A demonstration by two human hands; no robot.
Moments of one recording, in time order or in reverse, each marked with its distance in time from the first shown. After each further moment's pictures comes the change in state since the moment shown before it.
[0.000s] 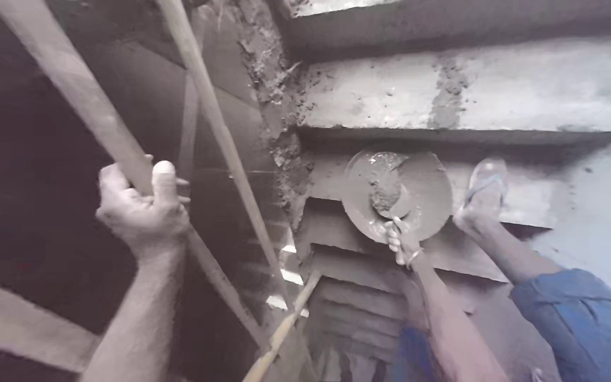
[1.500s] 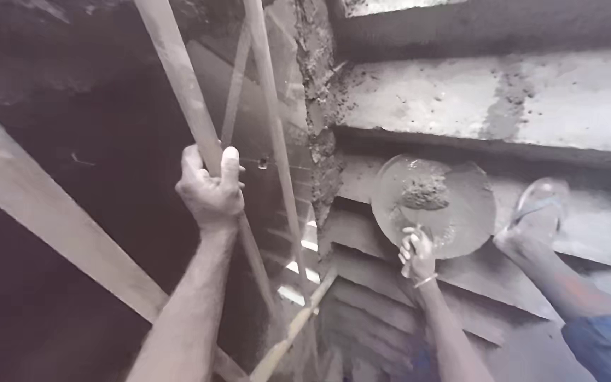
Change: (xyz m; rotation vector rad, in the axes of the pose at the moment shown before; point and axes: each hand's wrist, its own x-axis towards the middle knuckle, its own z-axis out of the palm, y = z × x) left_hand 0.000 0.008 0.000 -0.026 0.029 -0.034; right_hand -0.040 0.023 0.070 0.016 -0.038 -0.478
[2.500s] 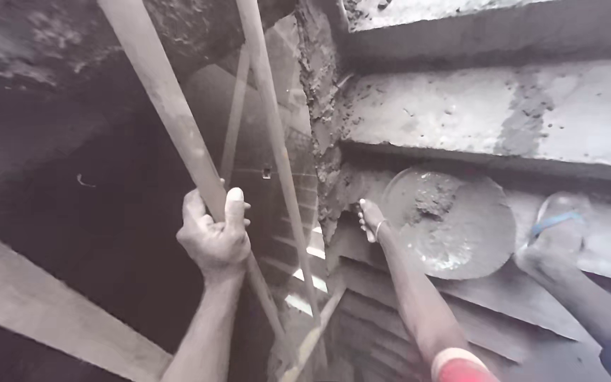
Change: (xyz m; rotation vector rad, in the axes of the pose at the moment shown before) left_hand 0.000 -0.003 0.006 -0.048 0.065 0.063; right_hand 0.148 0.031 0.152 -0.503 -0.208 0.577
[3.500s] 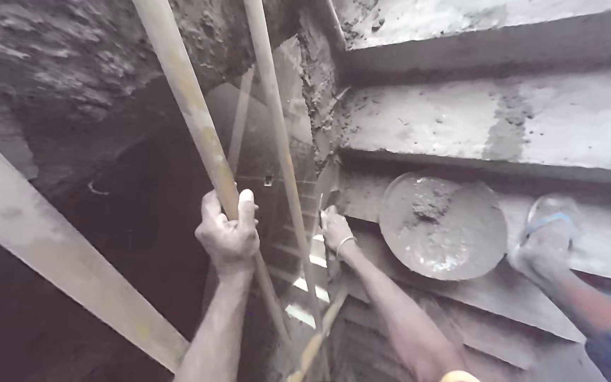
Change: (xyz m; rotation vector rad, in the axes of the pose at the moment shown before) left_hand -0.001 0.005 -0.001 0.010 -0.004 -0.038; right_hand -0.116 -0.062 0.099 -0.885 -0.025 -0.327
